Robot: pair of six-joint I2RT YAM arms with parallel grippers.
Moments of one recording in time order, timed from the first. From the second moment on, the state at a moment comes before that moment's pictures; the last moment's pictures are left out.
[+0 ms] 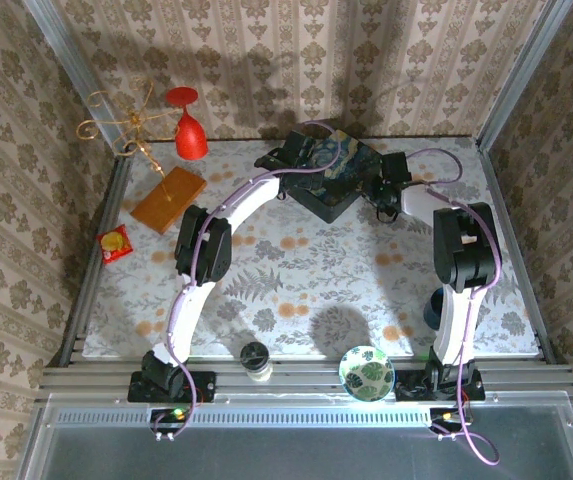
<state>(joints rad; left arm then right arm) -0.62 2.41 2.16 -0.57 -0.21 -0.20 0.11 2.03 1.38 -0.24 -0.06 0.80</state>
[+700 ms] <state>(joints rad) -0.58 2.19 1.84 -0.51 -0.13 -0.27 0.08 1.78 1.05 -0.31 -0.03 0.72</state>
